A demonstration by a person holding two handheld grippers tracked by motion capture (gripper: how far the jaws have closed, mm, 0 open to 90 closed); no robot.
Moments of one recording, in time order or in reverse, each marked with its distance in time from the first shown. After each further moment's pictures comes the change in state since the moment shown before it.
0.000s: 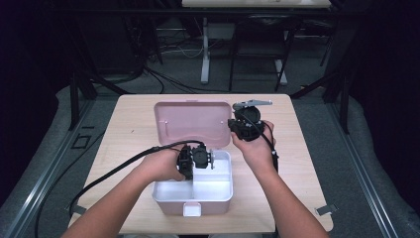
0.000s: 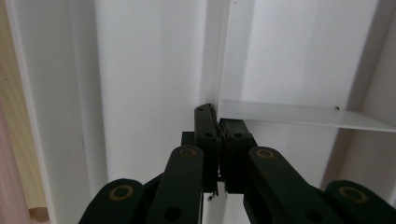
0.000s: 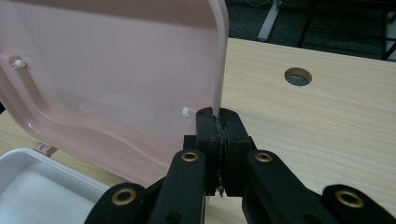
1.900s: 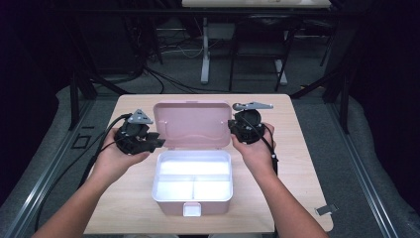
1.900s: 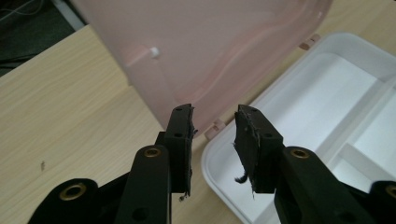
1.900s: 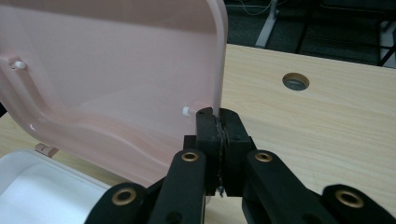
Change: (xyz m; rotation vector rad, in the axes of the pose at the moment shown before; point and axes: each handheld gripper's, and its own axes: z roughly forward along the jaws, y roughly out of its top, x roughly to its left) left arm 0.012 -0.142 -0.058 -0.699 0.326 -0.726; right arm 0.001 -0.005 -0.005 -0.026 0.027 -0.005
